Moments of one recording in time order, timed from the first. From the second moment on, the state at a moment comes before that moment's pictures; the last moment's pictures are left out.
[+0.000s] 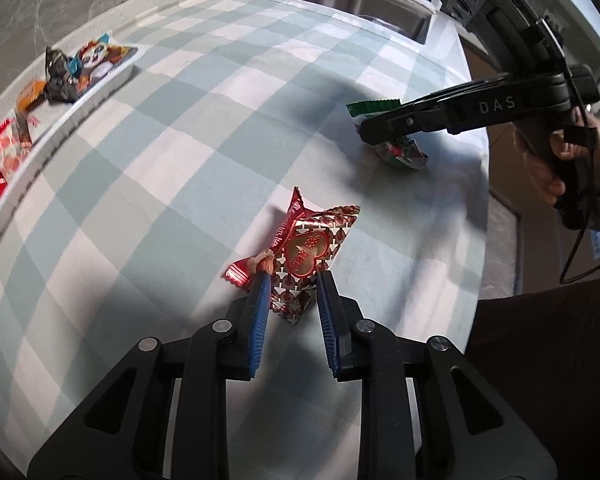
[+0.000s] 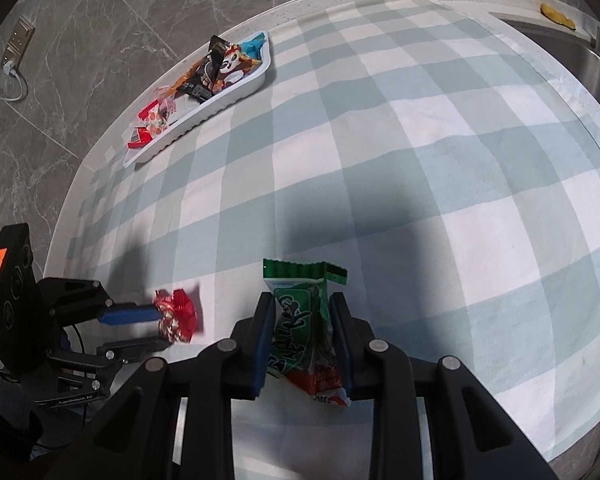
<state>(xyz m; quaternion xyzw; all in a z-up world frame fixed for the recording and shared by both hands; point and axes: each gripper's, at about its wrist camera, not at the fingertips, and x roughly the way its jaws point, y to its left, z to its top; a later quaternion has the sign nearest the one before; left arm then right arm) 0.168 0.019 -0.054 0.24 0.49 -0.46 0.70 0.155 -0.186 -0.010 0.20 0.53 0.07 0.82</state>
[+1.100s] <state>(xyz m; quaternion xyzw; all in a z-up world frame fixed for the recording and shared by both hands) 0.159 -0.021 -0.063 0.35 0.43 -0.52 0.65 0.152 -0.180 -0.008 0.15 0.54 0.07 0.83</state>
